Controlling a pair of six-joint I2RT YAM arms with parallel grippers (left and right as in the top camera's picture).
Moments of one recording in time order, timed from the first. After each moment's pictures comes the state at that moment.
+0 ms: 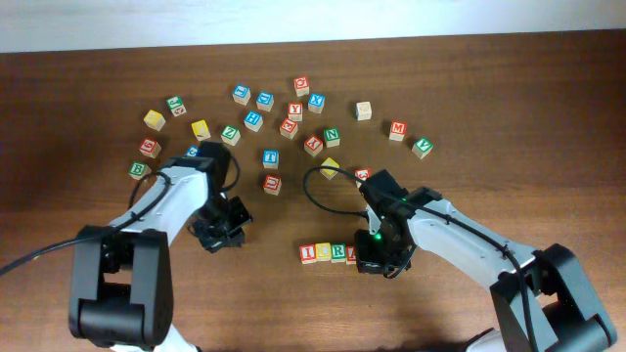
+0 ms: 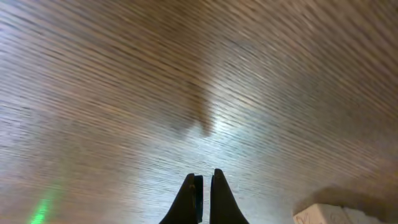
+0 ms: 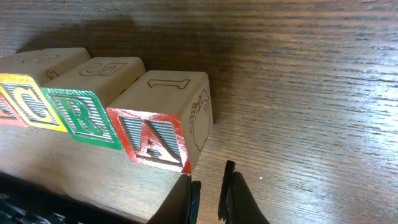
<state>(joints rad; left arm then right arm) -0.14 1.81 1.08 -1.01 0.21 -0.65 0.49 1.63 0.87 -0.81 -0.40 0.55</state>
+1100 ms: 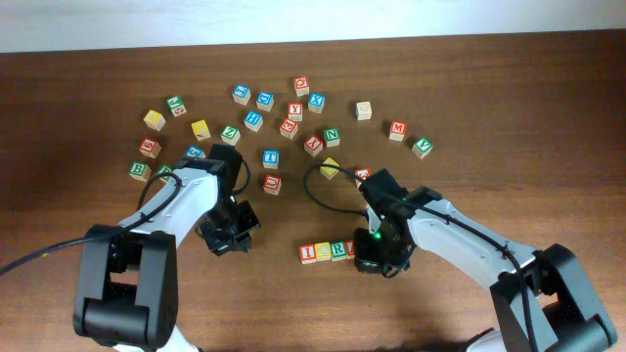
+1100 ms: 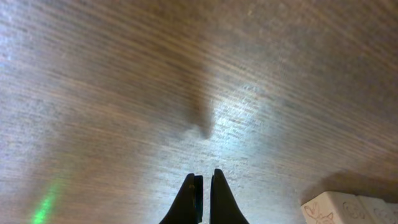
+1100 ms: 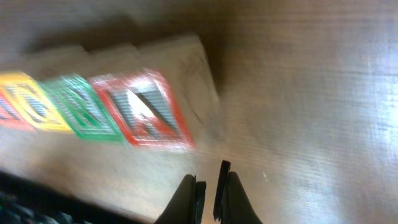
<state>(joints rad) -0.20 1.81 1.07 -1.02 0.21 -0.65 0.49 1.63 0.87 -0.82 -0.41 0.58</state>
